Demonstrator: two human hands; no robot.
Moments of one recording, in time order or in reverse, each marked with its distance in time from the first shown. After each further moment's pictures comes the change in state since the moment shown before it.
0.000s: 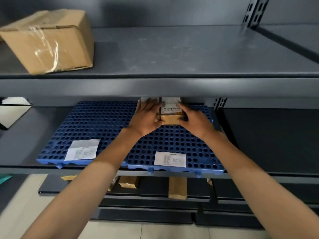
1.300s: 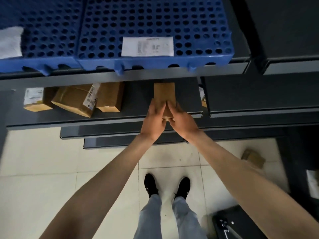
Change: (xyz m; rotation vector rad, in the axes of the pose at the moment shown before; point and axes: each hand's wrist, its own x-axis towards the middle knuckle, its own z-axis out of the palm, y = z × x) left_hand -0.217 0.109 0.269 -0.352 -0.237 -0.215; right_hand -0.223 0.072 0.259 -0.017 -0.305 0.195
